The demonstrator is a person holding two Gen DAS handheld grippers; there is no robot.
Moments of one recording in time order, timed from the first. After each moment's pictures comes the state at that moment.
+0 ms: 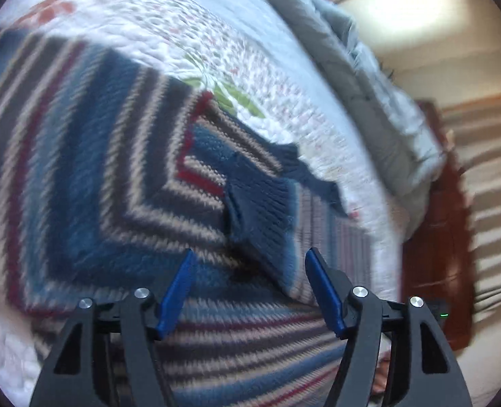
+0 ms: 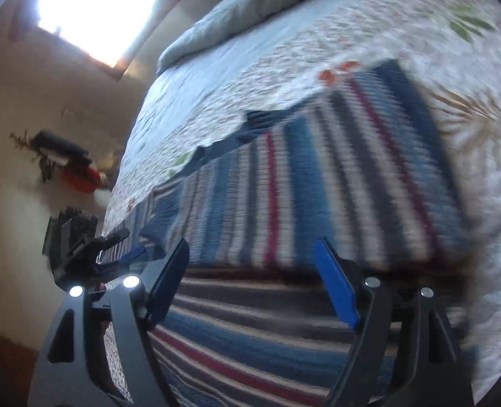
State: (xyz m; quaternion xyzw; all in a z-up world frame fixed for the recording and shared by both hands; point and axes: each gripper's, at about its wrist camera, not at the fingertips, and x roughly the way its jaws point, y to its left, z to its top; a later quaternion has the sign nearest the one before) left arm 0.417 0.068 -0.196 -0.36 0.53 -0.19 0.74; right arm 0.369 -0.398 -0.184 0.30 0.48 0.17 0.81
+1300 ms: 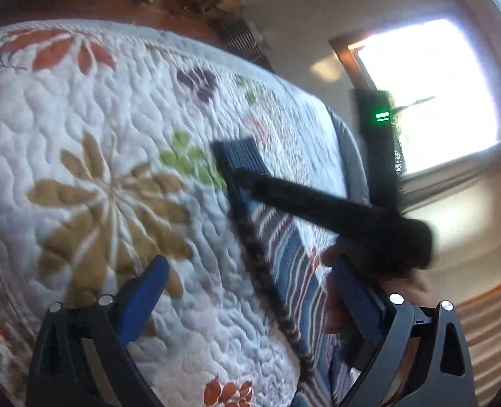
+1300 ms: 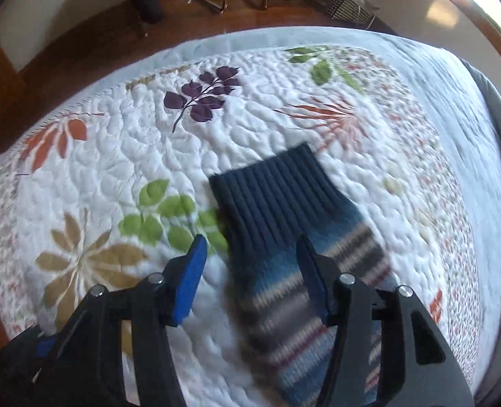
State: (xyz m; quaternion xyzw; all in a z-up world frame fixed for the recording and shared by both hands) left arm 0.234 0.447 -0.171 -0.54 0.28 0.10 0.79; right arm 0.435 0.396 -0.169 -0.34 0.49 0.39 0.70
